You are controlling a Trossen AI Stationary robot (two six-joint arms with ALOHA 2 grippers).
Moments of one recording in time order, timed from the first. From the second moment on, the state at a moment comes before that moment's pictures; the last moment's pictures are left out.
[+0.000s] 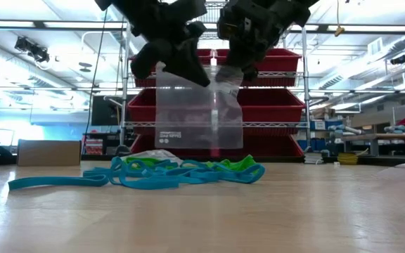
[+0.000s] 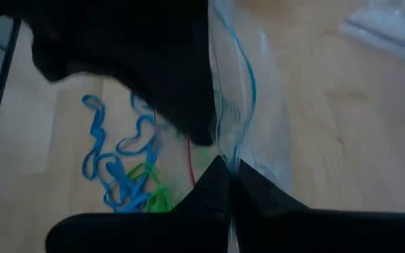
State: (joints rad) left arm -0.07 1.59 1.13 -0.28 -0.35 0.67; right arm -0.15 1.61 1.24 -0.43 -0.19 0.12
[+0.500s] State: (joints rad) left arm -0.10 1.60 1.13 -0.38 -0.35 0.60; right arm -0.13 1.61 1.24 -0.35 -0.02 0.14
